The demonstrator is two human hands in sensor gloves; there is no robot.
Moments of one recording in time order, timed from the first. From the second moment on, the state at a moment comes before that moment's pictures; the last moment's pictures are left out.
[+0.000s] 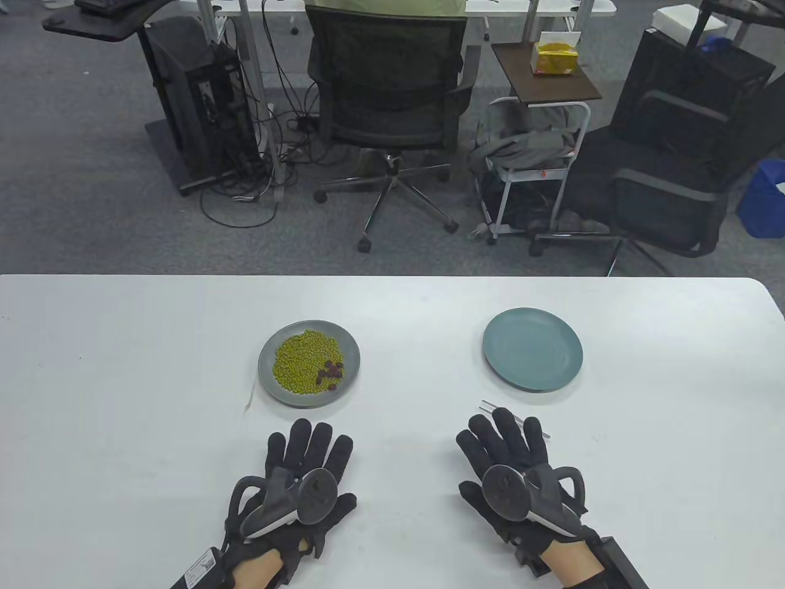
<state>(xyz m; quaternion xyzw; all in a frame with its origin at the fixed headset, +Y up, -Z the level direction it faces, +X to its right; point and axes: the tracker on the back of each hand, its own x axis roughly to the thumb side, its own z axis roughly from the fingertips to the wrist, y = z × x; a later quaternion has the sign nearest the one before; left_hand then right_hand) -0.167 -0.773 -0.298 -0.08 -0.16 0.02 0.98 0.155 -0.748 -0.302 0.16 -0.04 0.98 0.06</state>
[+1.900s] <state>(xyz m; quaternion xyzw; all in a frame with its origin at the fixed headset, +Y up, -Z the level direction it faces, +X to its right) -0.157 -0.779 -0.293 -0.11 -0.17 0.01 0.98 0.163 -0.731 -0.313 0.13 -0.02 0.99 0.02</state>
